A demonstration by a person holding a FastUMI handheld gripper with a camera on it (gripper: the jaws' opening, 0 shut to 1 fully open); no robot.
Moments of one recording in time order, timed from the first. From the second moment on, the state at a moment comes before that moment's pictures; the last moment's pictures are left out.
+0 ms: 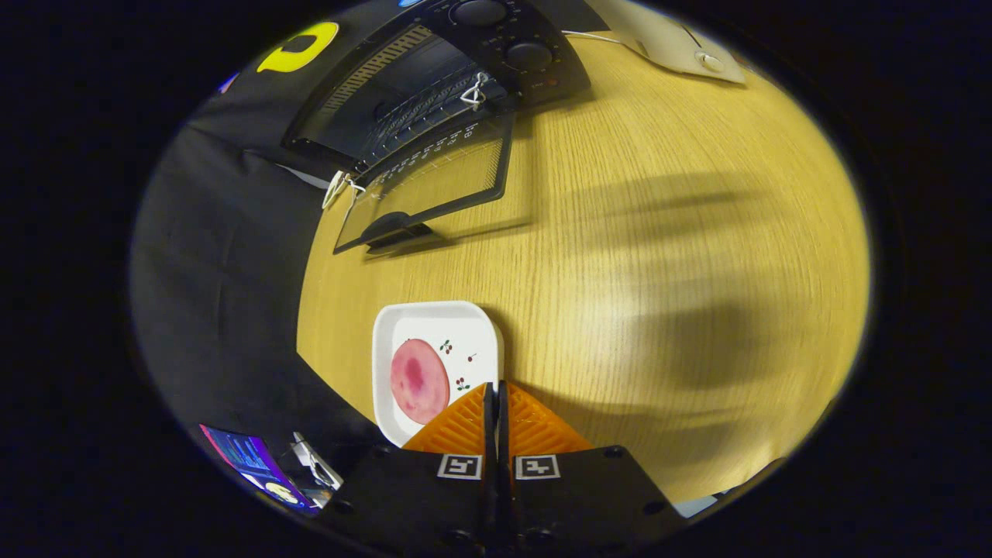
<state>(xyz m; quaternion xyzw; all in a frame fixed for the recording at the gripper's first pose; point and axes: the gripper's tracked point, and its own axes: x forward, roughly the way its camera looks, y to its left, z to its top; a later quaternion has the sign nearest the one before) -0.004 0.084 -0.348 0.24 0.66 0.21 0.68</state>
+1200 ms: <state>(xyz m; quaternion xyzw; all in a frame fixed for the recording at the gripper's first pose) 0.115 0.138 -0.282 0.51 0.49 0.05 0.70</state>
